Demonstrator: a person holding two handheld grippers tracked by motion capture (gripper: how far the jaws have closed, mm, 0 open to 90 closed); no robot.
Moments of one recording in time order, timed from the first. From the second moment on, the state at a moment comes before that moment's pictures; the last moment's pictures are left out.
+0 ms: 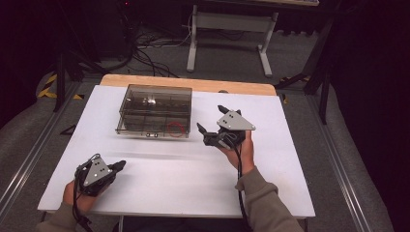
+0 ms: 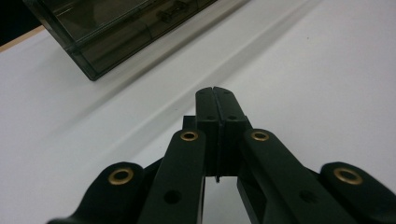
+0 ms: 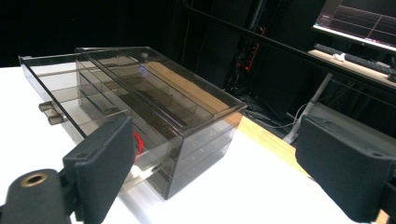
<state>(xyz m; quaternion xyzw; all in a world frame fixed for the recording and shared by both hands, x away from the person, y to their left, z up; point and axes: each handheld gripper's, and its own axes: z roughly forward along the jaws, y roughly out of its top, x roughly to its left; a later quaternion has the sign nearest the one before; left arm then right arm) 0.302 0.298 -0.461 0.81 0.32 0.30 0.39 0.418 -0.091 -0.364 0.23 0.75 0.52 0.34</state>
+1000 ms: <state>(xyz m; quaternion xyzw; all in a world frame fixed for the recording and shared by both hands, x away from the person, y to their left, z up) 0.303 0.297 -0.460 0.80 0.32 0.31 0.39 0.393 -0.131 -0.374 0.24 0.75 0.51 0.34</state>
